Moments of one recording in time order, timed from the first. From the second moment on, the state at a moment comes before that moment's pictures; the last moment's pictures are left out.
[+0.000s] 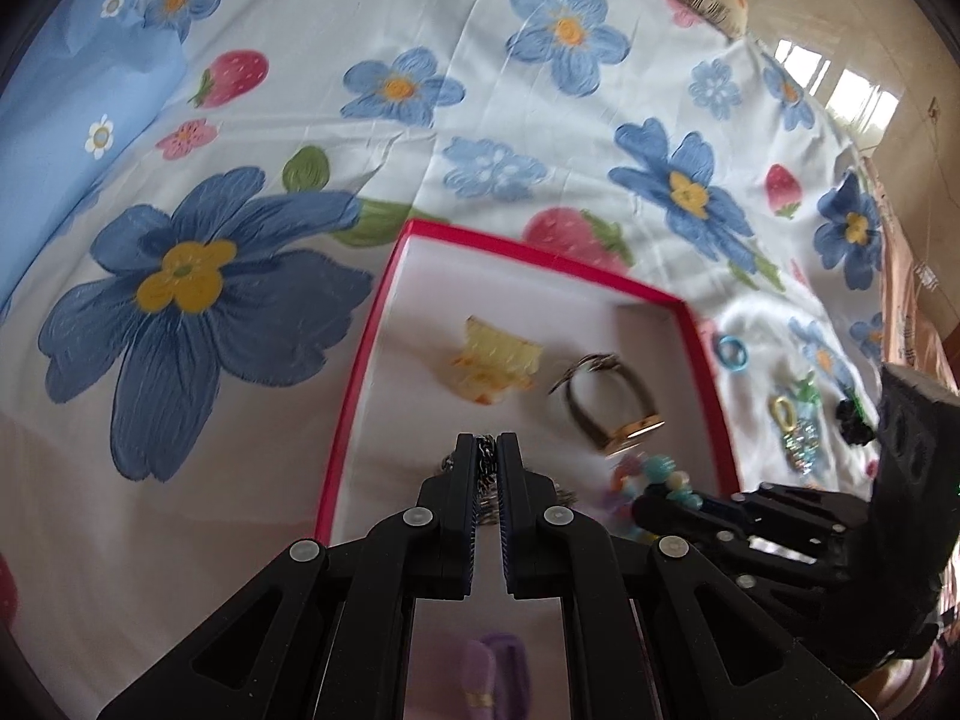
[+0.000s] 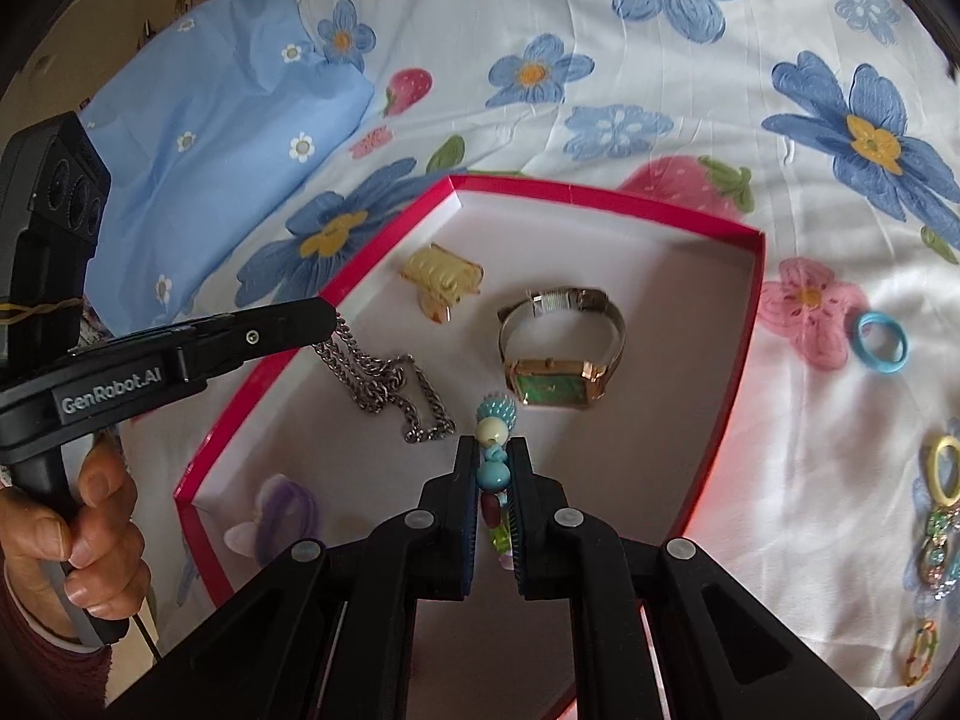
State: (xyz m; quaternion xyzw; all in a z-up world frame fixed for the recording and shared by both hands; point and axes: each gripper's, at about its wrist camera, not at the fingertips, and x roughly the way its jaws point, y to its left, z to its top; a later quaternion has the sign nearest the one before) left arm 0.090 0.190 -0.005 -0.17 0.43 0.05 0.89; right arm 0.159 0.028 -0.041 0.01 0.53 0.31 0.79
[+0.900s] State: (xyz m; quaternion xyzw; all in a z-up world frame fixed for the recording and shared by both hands) left arm 0.095 0.189 -0.028 -0.16 0.45 0.08 0.87; right arm 0.153 0.022 -0.043 0.01 0.55 0.30 0.78
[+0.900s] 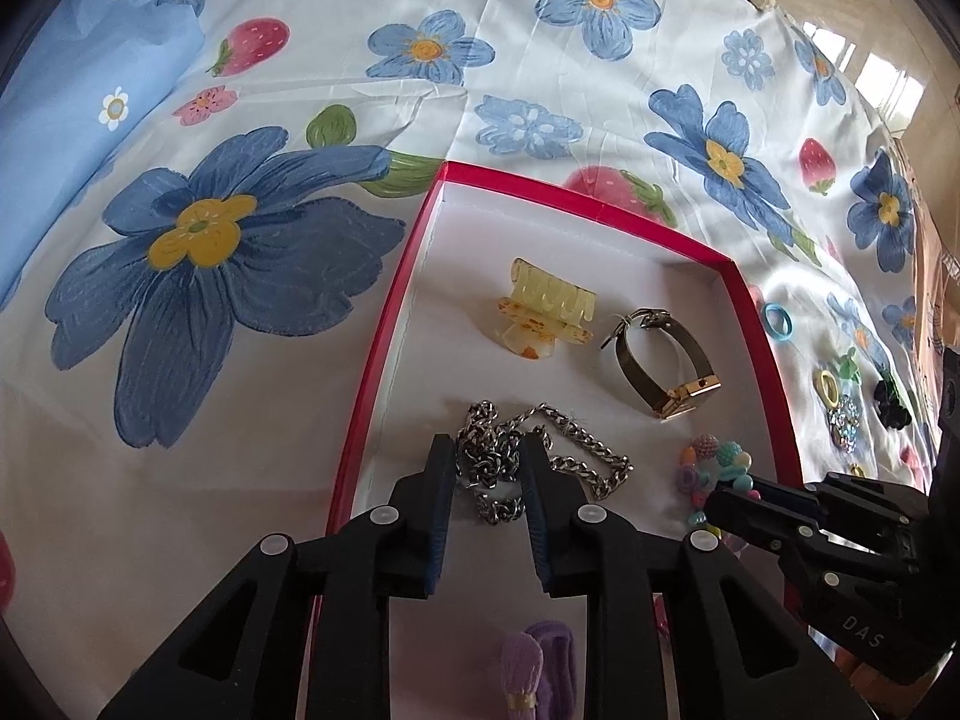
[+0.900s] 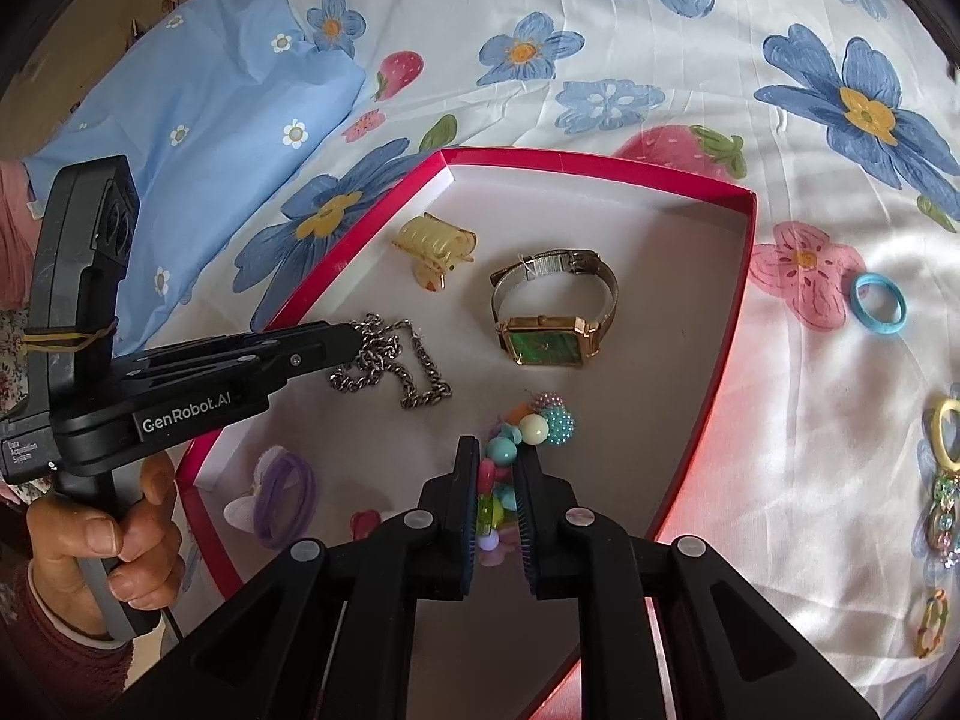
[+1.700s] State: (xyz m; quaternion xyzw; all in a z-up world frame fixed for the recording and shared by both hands) left arm 0.062 0.159 0.010 -0.15 0.43 0.07 0.89; right arm 0.128 -0.025 0.002 0.05 0.51 0.29 0.81
